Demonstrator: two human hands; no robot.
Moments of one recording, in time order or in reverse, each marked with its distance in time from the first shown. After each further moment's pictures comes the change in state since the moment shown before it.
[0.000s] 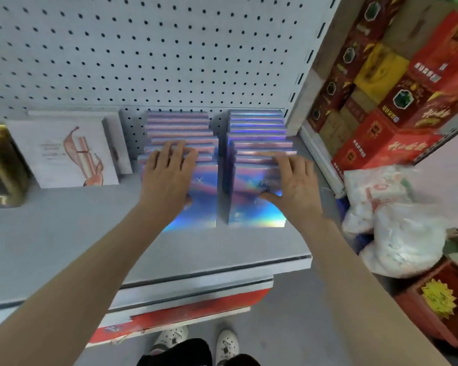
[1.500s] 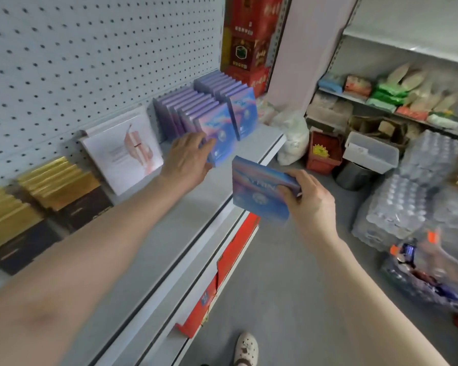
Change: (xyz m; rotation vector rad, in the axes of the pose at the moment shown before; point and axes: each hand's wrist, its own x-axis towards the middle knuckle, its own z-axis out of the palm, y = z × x) left_hand -0.120 -0.216 -0.040 -0.449 0.177 0.906; right_hand -0.225 -0.481 -0.080 0.009 0.442 0.902
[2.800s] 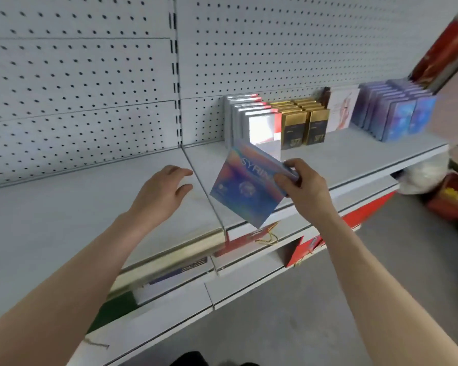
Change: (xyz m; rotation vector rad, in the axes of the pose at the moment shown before) left_hand -0.709 -0.071 -0.278 -0.209 0.005 -0.775; right_hand -0.381 -0.419 0.003 0.415 -0.634 -0.222
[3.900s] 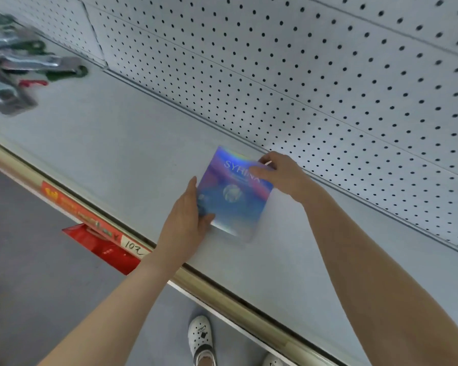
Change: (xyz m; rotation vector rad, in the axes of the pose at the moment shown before) left_hand -0.332 -0.355 -0.153 -0.185 0.521 -1.020; right_hand -0.018 -0.408 0.565 -0.037 -1.100 -0.349
